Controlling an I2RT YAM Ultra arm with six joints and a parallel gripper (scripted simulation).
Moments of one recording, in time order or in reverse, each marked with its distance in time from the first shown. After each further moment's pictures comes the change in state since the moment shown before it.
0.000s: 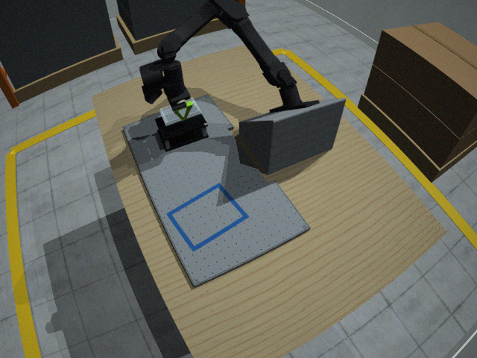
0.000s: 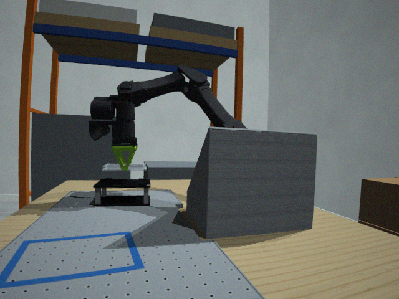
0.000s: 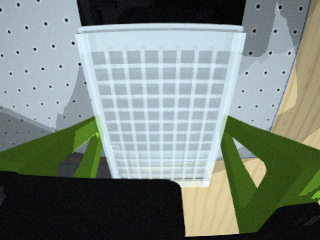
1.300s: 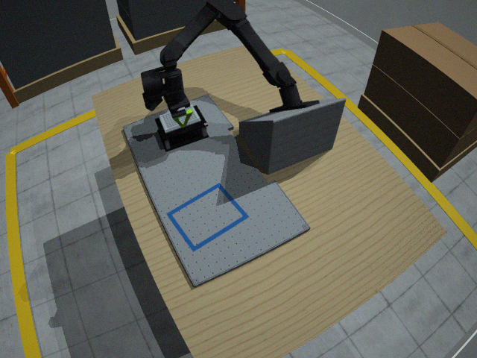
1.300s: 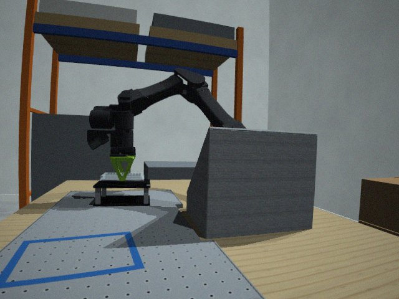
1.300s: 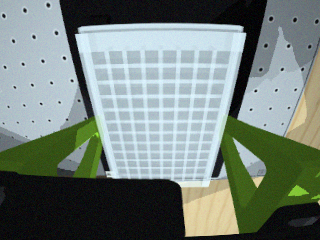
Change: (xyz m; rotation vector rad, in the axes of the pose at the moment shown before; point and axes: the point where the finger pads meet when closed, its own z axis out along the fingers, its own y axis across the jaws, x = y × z) arm -0.007 0.001 0.030 0.000 -0.023 -0.003
